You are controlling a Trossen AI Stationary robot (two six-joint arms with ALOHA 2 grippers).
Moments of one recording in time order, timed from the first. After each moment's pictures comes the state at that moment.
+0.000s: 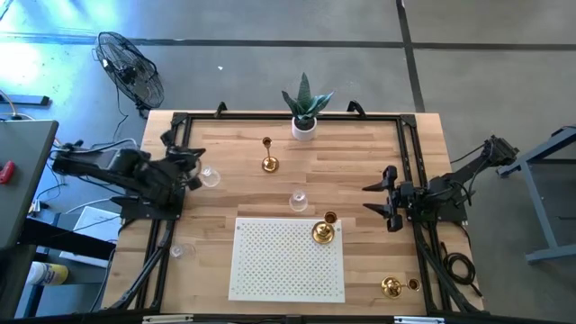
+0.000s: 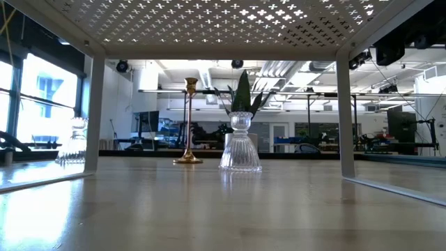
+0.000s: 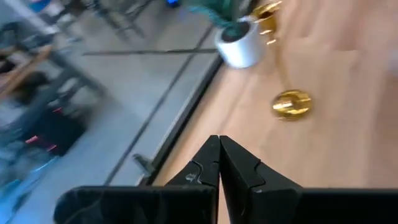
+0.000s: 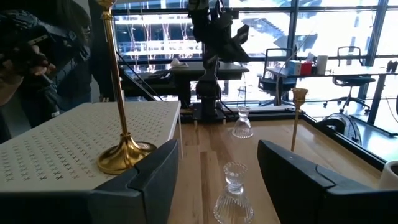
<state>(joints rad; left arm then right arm) -0.24 0.56 0.75 -0.94 -0.94 -0.13 0.54 0.33 0.10 0.31 0.56 0.00</state>
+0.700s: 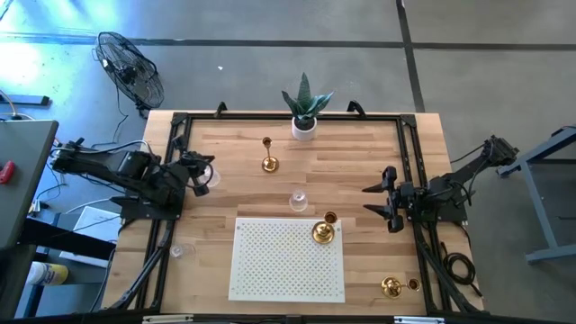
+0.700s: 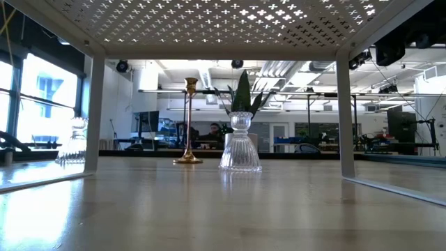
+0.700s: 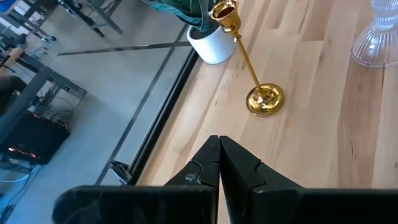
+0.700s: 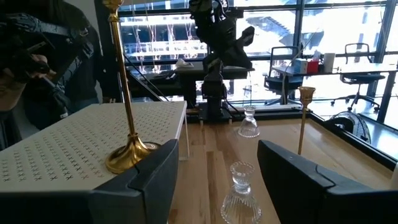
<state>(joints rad) -0.24 0.64 0.76 -0.88 -0.82 -0.10 0.54 0.33 0.10 0.31 0.54 0.02</state>
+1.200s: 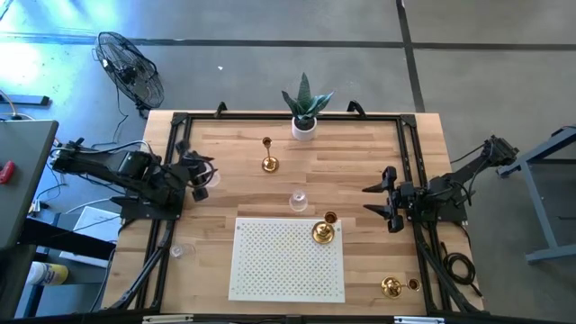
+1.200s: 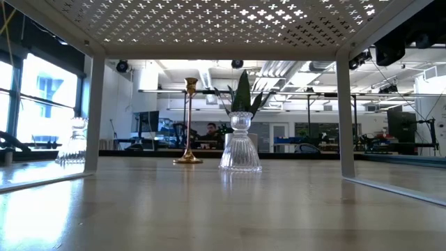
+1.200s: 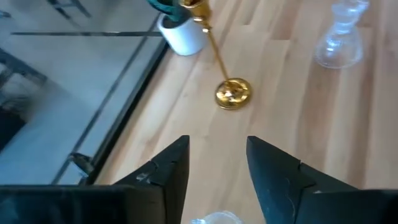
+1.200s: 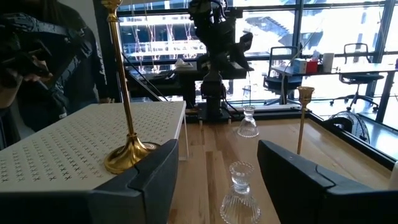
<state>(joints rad) -0.24 0.64 0.76 -0.89 -0.69 -0.19 0.54 0.33 0.10 0.31 0.55 0.02</state>
